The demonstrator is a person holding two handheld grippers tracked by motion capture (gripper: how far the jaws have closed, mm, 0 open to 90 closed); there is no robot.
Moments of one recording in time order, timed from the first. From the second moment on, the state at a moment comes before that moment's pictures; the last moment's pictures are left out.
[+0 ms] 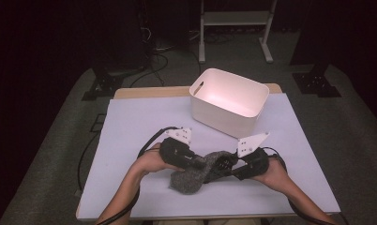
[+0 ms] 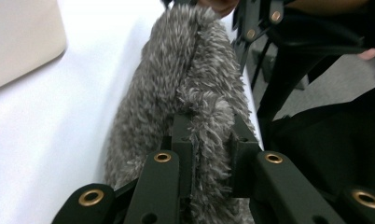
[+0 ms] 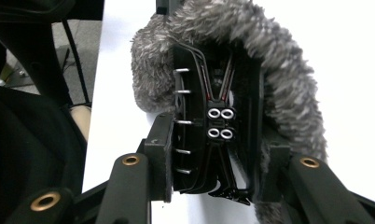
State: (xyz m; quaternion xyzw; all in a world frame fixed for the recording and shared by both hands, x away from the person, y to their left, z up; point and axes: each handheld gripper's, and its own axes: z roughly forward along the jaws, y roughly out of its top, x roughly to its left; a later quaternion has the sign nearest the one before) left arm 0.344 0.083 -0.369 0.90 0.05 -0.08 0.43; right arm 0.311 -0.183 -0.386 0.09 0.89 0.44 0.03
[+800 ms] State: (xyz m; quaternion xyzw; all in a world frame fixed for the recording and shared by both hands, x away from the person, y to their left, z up) left arm 0.346 0.065 -0.385 0.93 0.05 -0.08 0.36; right arm 0.302 -0.228 -0.430 0.10 0.90 0.43 0.02
